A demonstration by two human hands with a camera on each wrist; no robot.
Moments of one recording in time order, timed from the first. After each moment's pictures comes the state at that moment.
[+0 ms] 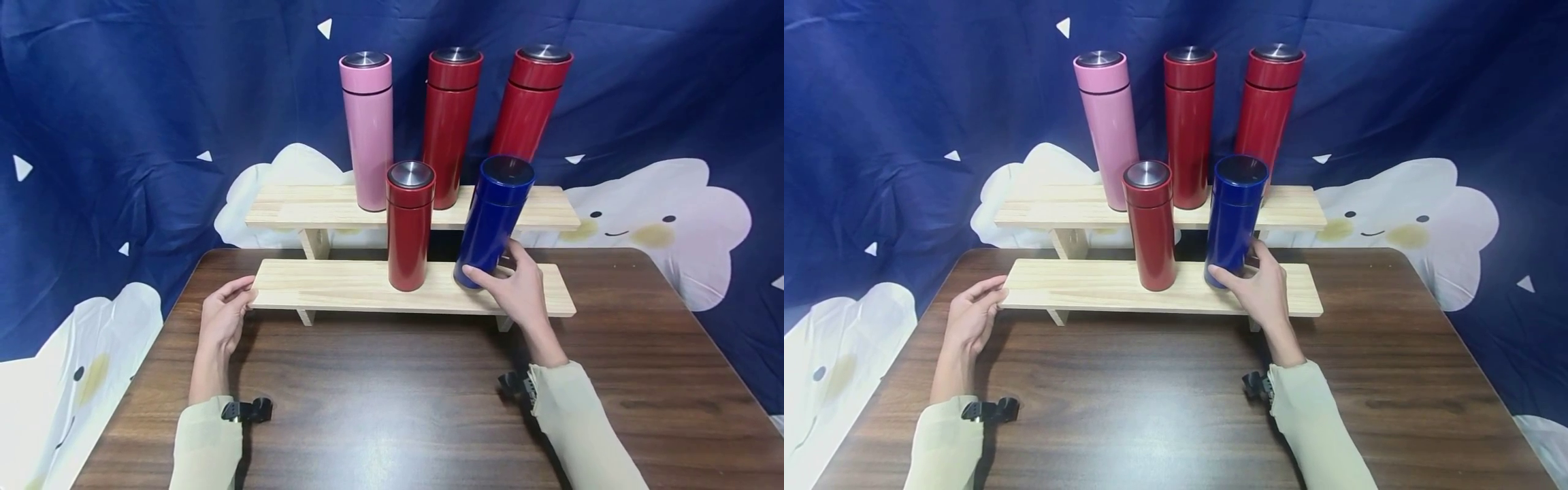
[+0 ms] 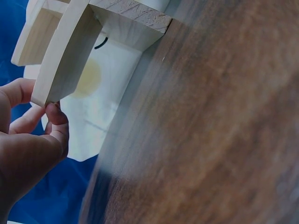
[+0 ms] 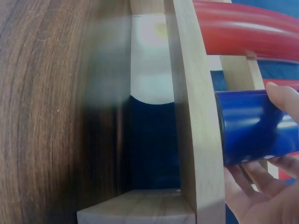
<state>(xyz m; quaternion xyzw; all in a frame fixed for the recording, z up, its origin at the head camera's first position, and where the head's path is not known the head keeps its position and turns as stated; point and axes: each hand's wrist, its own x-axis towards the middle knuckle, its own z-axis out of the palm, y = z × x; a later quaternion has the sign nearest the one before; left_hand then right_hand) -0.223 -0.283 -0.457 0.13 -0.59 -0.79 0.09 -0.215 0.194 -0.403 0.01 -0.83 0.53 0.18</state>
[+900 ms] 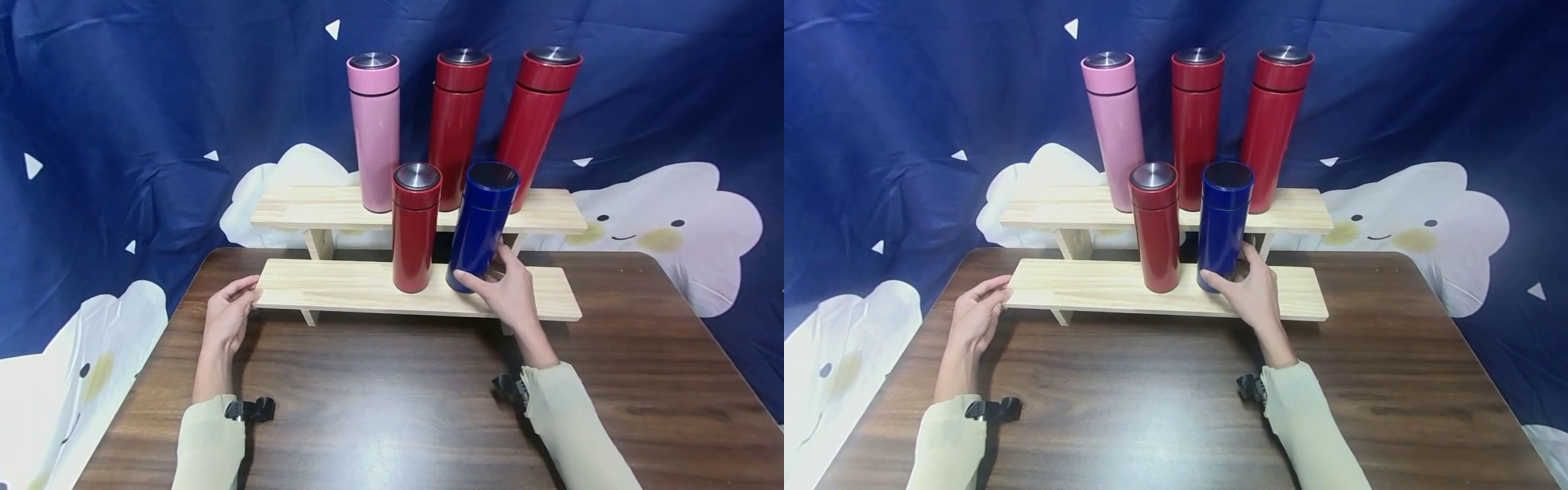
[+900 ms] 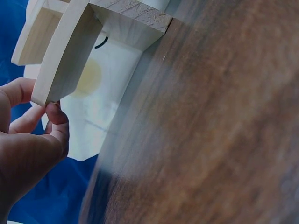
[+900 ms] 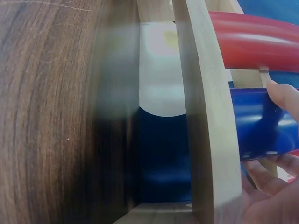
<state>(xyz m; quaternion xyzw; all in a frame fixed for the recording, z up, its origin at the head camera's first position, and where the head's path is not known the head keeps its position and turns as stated) -0.224 -0.284 -0.460 0.13 -0.59 -0.79 0.09 -0.221 0.180 -0.411 0.03 -0.84 0.53 0.14</state>
